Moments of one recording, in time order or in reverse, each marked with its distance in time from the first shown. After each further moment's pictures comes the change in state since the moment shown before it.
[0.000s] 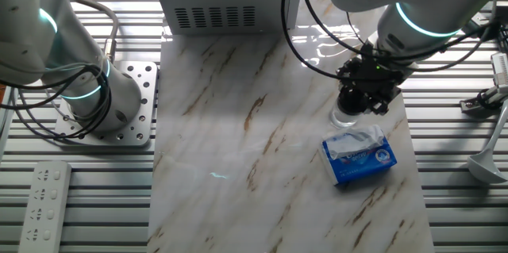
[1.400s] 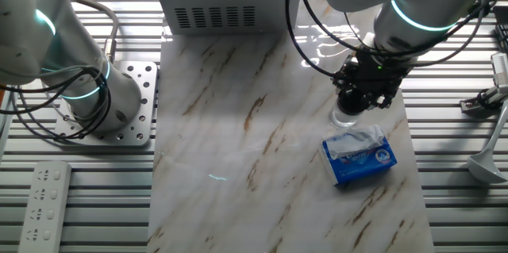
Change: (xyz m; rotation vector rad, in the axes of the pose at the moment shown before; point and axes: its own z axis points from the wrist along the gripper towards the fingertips) arm 0.000 0.001 0.000 0.029 0.013 -0.379
